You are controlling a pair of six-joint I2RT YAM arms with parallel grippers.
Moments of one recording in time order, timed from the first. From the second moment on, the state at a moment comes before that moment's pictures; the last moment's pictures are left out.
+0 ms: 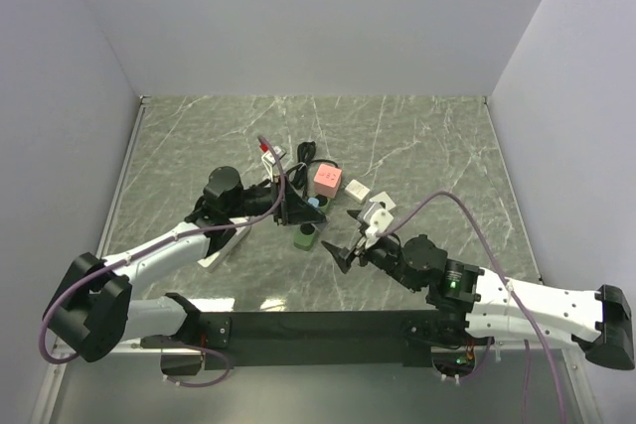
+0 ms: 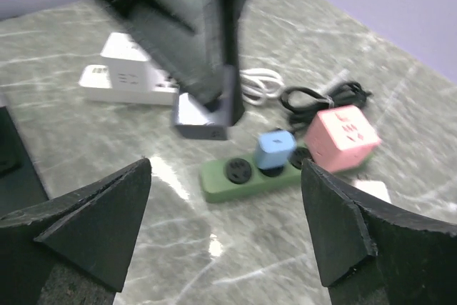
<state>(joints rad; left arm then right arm) -0.59 1.22 0.59 0.61 0.86 -1.00 1.20 0.71 0.45 0.20 0.34 -0.07</state>
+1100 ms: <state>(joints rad) -0.58 1.18 0.73 0.22 1.05 -1.15 1.66 1.02 0.38 0.82 1.00 -0.73</state>
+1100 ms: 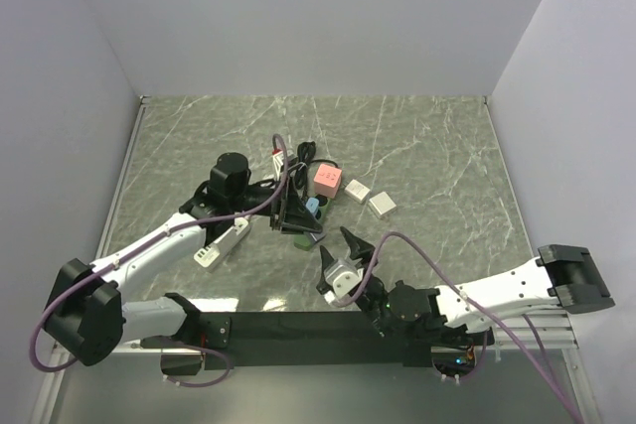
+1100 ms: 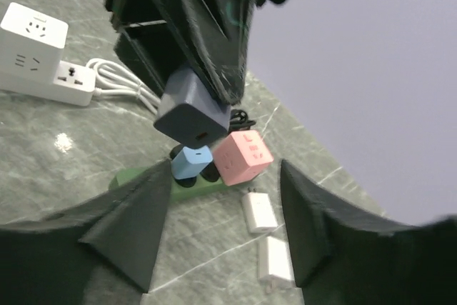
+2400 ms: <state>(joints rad) -0.58 1.21 0.67 0.51 1.05 -1.34 1.61 0.76 0.38 0.67 0.77 -0.29</state>
